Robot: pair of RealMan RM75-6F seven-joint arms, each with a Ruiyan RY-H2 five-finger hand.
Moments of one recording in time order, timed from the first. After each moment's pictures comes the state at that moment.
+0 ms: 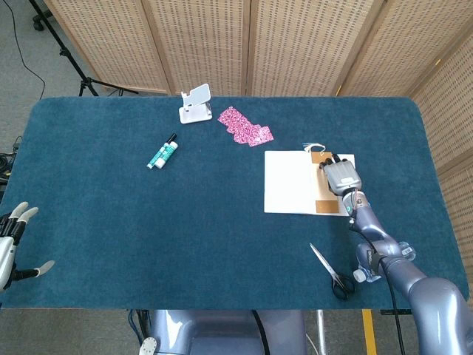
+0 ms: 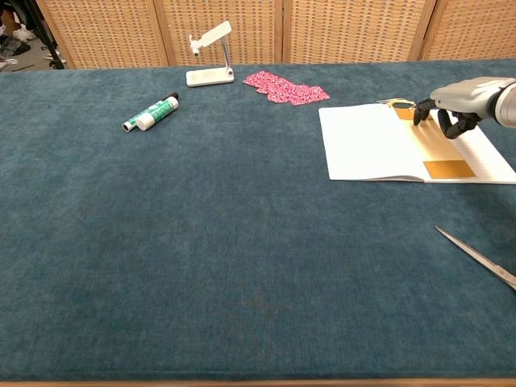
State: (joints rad) left arm -0.08 -1.01 -0.04 -1.80 1.39 1.40 -0.09; right arm 0.87 -1.70 0.17 -0.63 -1.16 0.51 -0.08
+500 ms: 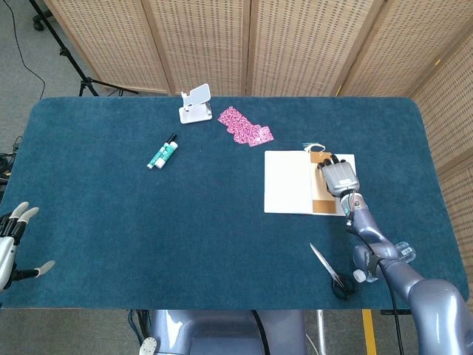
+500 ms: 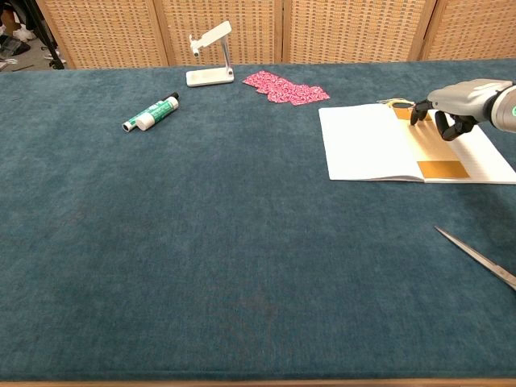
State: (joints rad) left arm -0.08 -1.01 -0.04 -1.80 1.40 1.40 -0.10; right arm 0.85 -1.71 0.19 -0.66 -1.12 0.55 -0.16
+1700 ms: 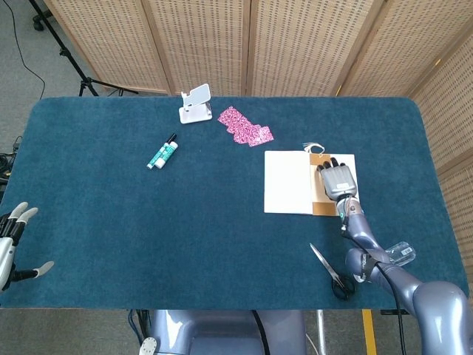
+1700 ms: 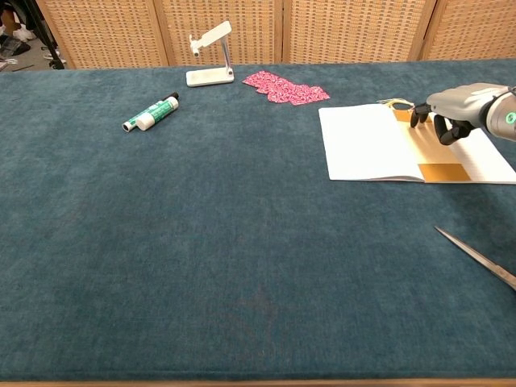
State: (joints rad) left arm -0.07 -1.00 -0.04 -1.80 1.41 1.41 -0.11; right arm 0.84 -1.70 0.22 -0.78 -0.92 0.61 -0.41
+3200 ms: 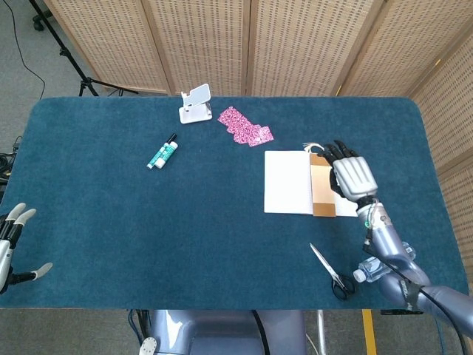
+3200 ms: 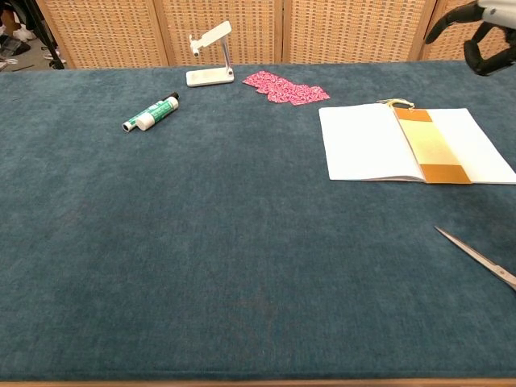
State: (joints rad) left arm -0.05 -1.01 -0.03 -1.78 1.45 1.46 -0.11; right arm 0.67 -1.33 0.23 -1.34 -1.23 0.98 -0.07
